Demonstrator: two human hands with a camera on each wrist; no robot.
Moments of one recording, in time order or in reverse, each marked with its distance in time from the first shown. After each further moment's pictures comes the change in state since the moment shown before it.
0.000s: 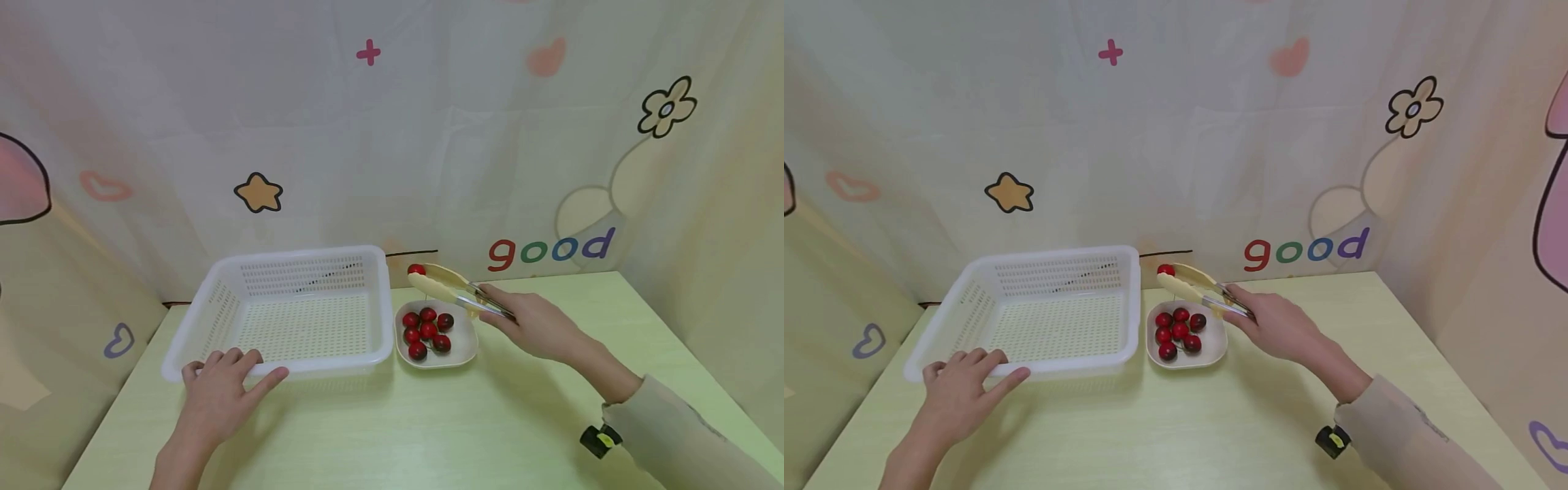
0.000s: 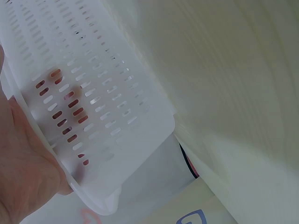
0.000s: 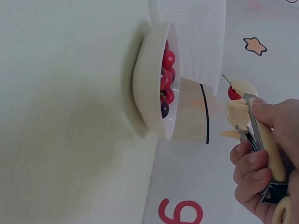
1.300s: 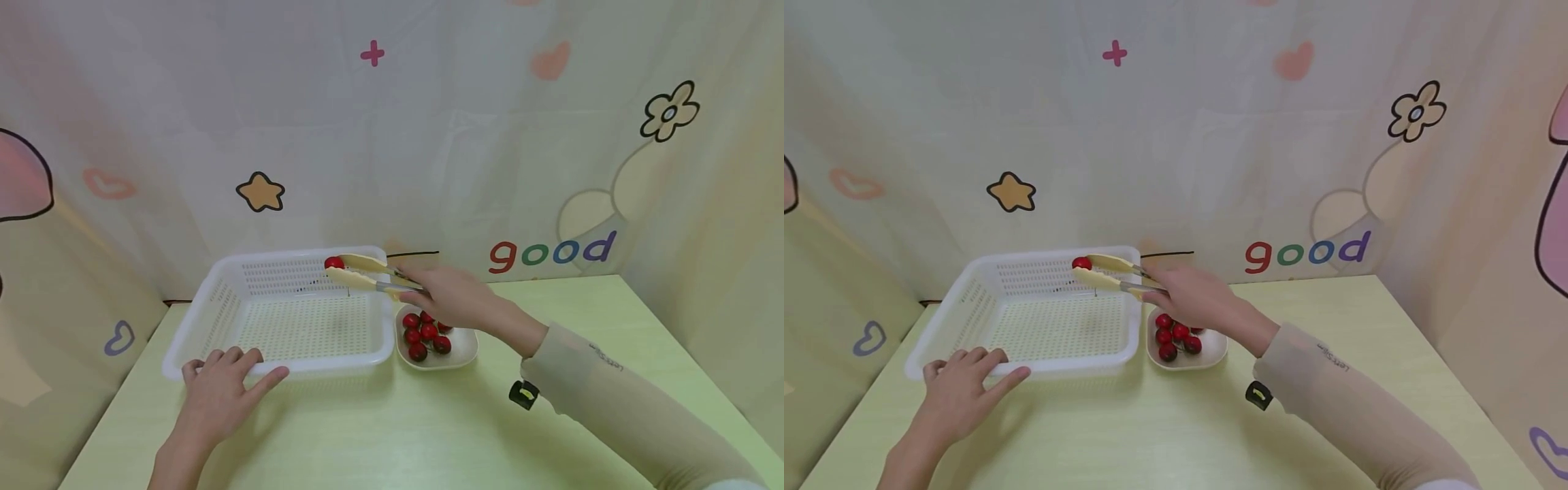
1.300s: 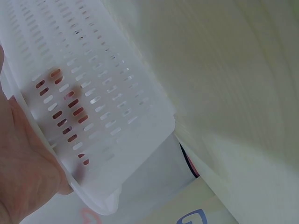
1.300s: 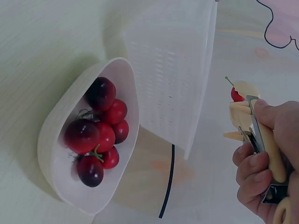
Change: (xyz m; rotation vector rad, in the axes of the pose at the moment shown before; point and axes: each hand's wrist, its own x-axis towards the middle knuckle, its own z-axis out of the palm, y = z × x) left_hand 0.001 -0.002 0.001 0.005 0.010 0.003; right_hand 0.089 -0.085 0.007 -0.032 -0.112 -0.195
